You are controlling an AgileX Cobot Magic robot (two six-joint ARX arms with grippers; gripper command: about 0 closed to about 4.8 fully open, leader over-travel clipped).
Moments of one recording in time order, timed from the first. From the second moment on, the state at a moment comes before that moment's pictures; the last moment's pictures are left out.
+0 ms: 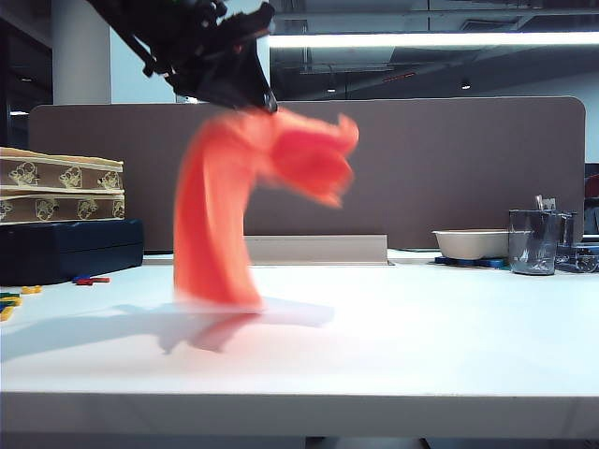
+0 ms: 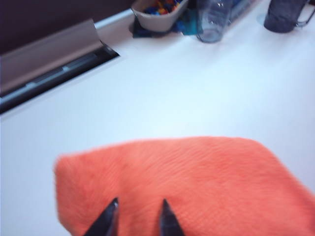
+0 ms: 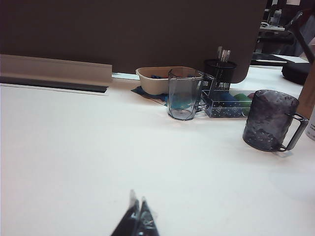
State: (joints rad) left arm -0.56 1.44 1.08 -0.05 0.15 0.16; right arm 0.01 0.00 0.01 0.01 0.00 -0.08
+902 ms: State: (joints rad) left arm -0.65 1.31 0.92 0.02 0.15 0.10; right arm 0.01 0.00 0.01 0.01 0.00 -0.08
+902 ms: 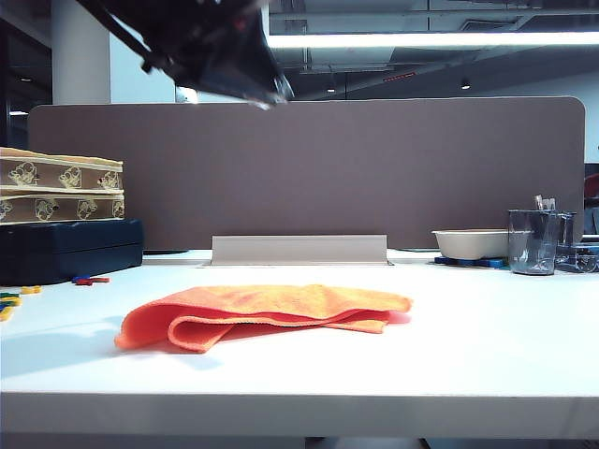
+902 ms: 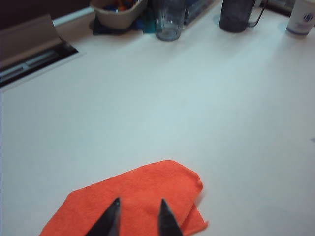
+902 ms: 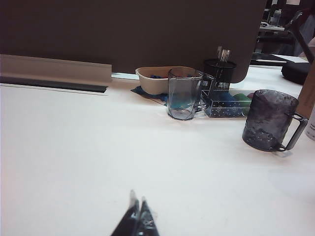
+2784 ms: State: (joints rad) left arm -0.65 0.19 0.18 -0.28 -0.31 -0.05; right arm 0.01 0.00 0.01 0.01 0.00 -0.08
